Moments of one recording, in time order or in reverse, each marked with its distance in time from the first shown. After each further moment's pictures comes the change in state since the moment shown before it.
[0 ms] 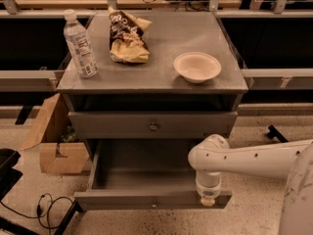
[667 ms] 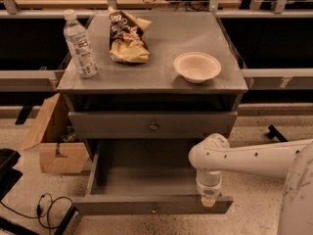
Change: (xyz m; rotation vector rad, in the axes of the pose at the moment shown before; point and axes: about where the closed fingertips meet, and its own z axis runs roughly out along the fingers) arm -0.001 -0.004 -0.002 0.000 0.000 0.000
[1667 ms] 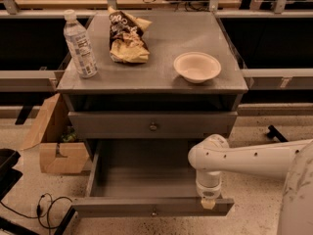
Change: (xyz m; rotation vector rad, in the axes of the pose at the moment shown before) arm 0.004 0.013 0.004 -0.042 0.005 0.008
